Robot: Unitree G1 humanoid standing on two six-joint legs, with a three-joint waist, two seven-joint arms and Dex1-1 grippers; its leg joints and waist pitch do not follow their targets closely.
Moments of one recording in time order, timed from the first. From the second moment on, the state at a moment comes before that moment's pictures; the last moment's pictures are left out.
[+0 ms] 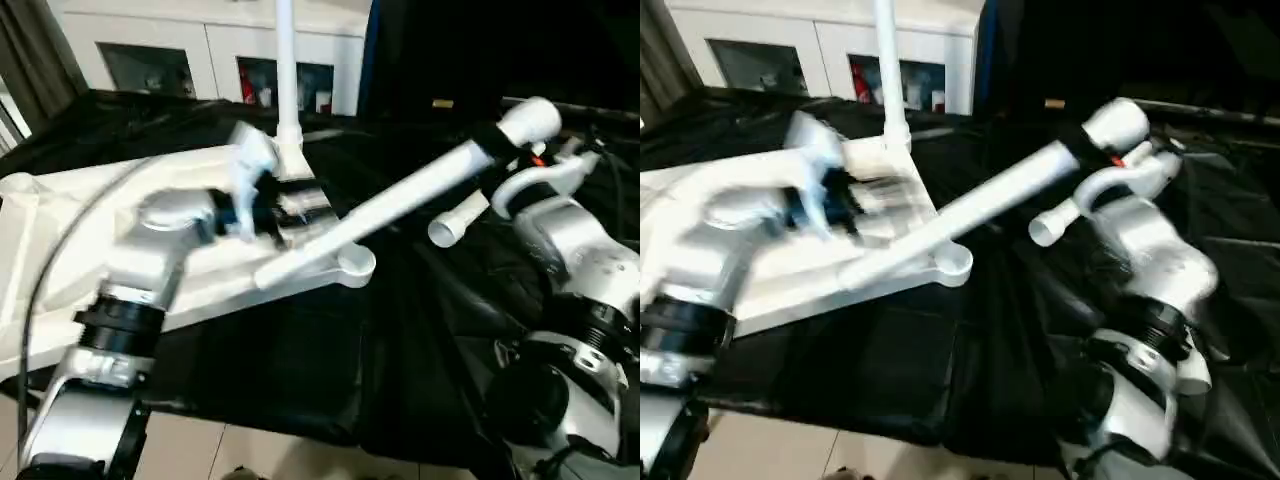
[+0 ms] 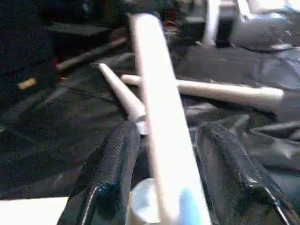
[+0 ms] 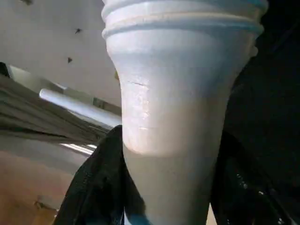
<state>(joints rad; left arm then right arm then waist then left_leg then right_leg) -0.71 0.37 -0.13 0.30 -0.26 0.27 -1.08 -0.84 -0.04 -0.85 0.34 0.85 0.82 0.04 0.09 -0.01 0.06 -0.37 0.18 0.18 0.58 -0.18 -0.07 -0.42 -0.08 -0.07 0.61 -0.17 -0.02</state>
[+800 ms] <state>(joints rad) -0.70 0.37 -0.16 0.39 -0.16 0.24 -1.00 -0.86 -0.02 -0.80 0.33 0.87 0.75 0.00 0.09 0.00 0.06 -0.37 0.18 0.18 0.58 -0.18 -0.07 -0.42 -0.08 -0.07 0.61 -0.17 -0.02</state>
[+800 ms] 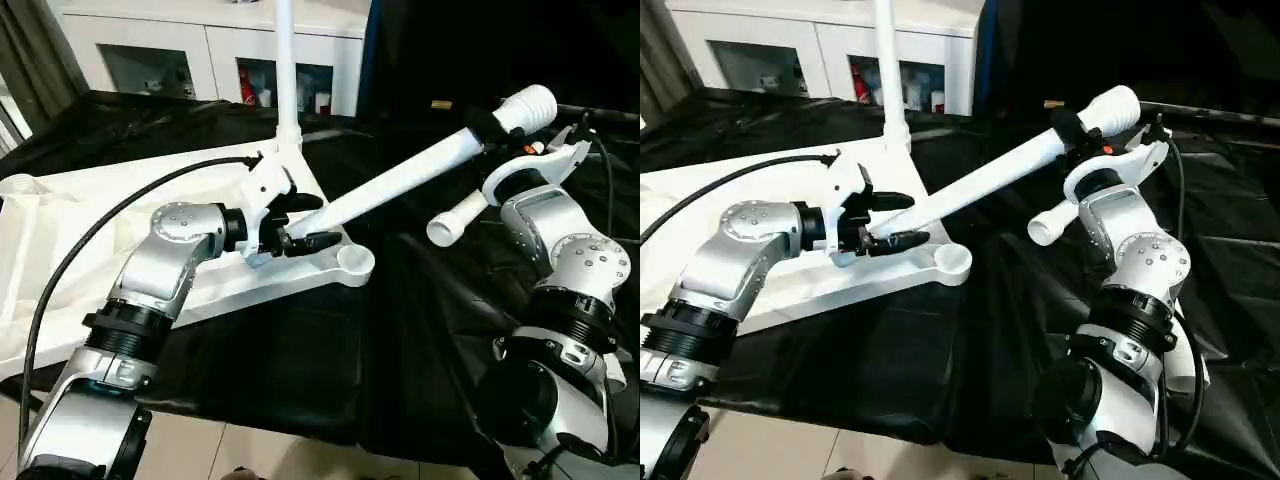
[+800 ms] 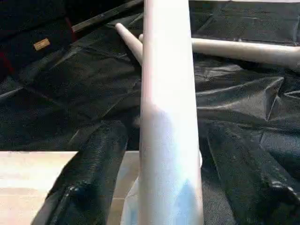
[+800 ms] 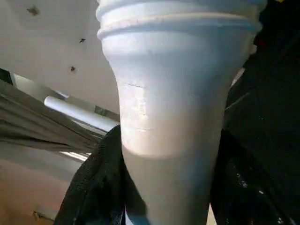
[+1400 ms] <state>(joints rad) -0.70 0.38 -0.17 0.43 -0.13 0.22 -0.98 -0.86 -0.02 -0.77 0.36 0.89 0.72 -0.01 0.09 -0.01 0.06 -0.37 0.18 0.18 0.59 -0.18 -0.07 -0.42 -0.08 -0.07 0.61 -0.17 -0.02</state>
